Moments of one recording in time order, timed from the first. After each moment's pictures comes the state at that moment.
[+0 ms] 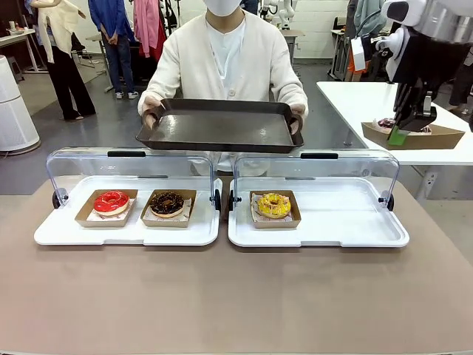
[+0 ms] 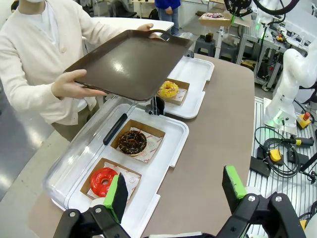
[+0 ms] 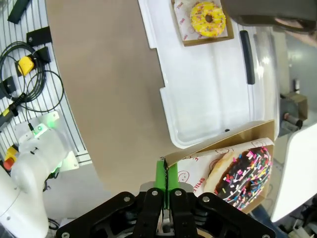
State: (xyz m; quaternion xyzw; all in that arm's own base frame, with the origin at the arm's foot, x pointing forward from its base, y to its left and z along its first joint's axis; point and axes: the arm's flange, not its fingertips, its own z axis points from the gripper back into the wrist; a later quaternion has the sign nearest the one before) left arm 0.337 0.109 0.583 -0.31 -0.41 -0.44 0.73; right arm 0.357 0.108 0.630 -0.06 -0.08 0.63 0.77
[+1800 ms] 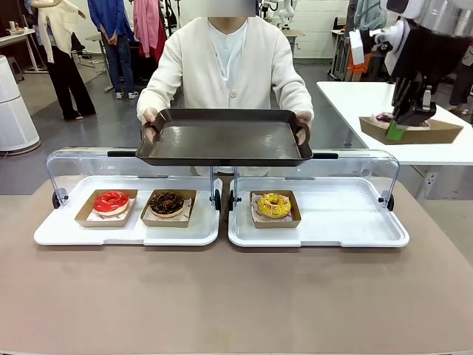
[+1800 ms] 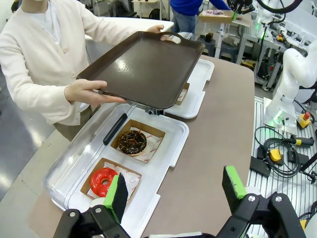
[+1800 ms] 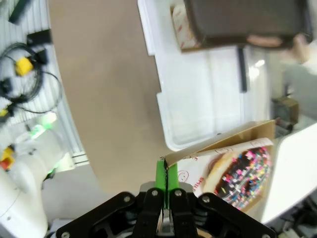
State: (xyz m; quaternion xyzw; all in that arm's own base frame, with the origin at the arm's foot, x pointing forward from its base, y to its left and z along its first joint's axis) left arm 0.337 0.109 0.583 -0.31 -0.41 -0.44 0.73; right arm 0.345 0.130 0.652 -0.08 -0.10 0.64 0.76
